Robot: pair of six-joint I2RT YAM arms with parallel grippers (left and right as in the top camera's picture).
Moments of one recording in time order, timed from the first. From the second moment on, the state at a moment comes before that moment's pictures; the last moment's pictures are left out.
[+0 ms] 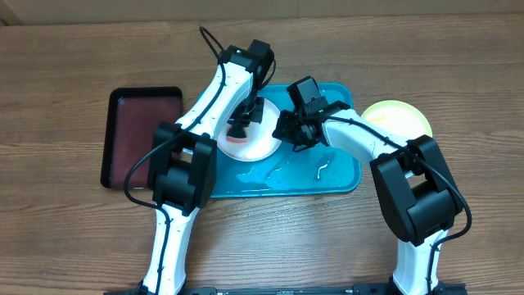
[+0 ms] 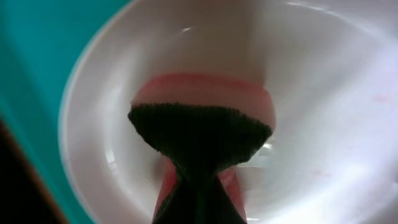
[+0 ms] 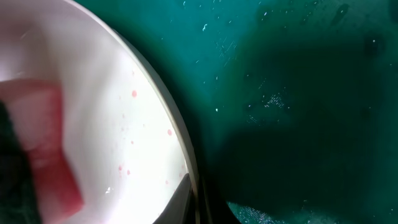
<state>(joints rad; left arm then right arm) -0.40 2.36 2.03 -1.30 -0.17 -0.34 0.47 2.06 1.33 -0.41 -0.23 0.72</state>
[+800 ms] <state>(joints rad) -0.39 2.36 2.03 -1.34 -0.17 -0.37 0.47 2.06 1.33 -0.41 -0.23 0.72</state>
